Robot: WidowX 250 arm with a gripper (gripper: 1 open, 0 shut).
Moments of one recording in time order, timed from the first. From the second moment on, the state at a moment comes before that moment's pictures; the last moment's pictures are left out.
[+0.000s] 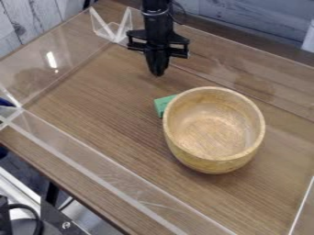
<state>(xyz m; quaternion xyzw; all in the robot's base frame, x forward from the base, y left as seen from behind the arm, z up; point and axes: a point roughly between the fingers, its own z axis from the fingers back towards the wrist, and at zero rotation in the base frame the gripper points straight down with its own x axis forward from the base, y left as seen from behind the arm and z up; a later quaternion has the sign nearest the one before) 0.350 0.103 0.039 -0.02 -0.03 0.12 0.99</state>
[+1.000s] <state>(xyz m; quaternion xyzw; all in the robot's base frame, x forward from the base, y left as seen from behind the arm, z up) 0.352 0.114 0.044 -0.03 -0.04 0.13 0.99</state>
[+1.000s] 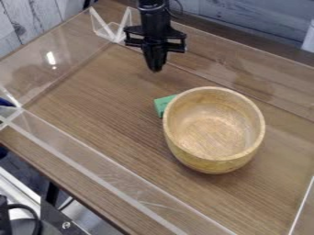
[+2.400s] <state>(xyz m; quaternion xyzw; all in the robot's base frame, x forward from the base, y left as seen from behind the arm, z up) 0.338 0.150 0.037 0.00 -0.05 0.17 0.98</state>
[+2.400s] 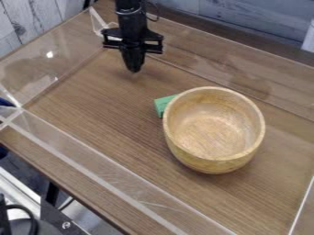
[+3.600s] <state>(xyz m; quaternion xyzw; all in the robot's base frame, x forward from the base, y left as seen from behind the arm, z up) 0.329 0.164 0.024 0.01 -0.04 0.19 0.98</state>
